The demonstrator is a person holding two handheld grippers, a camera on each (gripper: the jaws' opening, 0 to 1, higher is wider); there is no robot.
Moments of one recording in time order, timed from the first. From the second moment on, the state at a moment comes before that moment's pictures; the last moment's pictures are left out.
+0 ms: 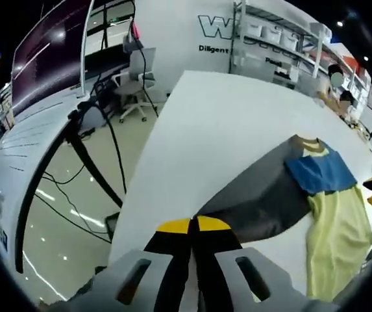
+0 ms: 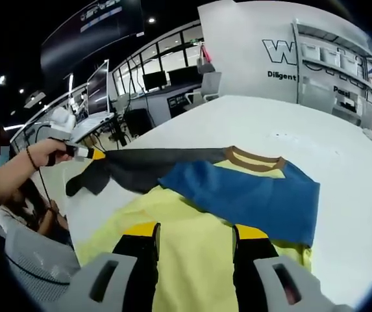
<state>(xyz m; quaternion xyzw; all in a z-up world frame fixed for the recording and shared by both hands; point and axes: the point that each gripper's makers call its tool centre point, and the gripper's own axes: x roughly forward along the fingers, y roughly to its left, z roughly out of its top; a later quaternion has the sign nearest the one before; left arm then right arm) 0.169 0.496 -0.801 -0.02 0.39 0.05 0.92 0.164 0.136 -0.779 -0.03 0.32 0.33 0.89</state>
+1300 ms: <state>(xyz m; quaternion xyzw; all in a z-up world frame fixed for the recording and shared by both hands) 0.177 0.436 -0.783 0.06 0.32 -0.04 0.94 0.204 0.080 -0.764 -0.03 0.31 0.28 0.91</state>
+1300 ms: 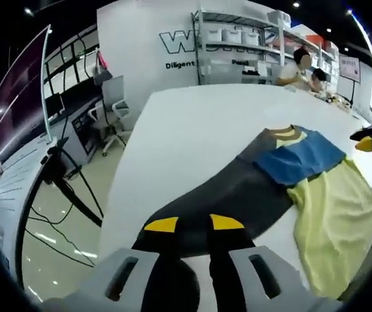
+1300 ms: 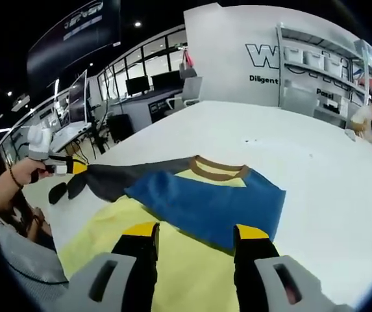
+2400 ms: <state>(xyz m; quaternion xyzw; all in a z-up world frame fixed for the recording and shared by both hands) 0.137 0.258 -0.777 0.05 0.29 -0.24 0.93 0.239 0.053 -0.768 -0.04 0.32 0.27 0.91</state>
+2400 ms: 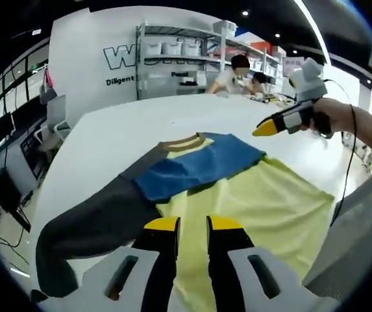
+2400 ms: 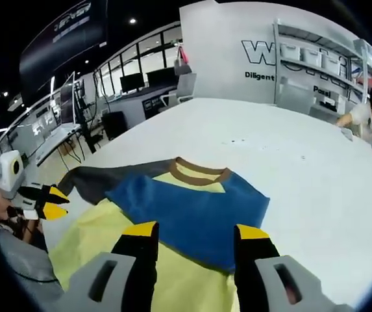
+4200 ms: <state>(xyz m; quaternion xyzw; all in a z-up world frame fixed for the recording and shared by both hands) 0.050 0.057 -0.850 0.22 0.29 -0.59 0.72 0.339 0.029 -0.848 -0.13 0.41 0.28 0.86</state>
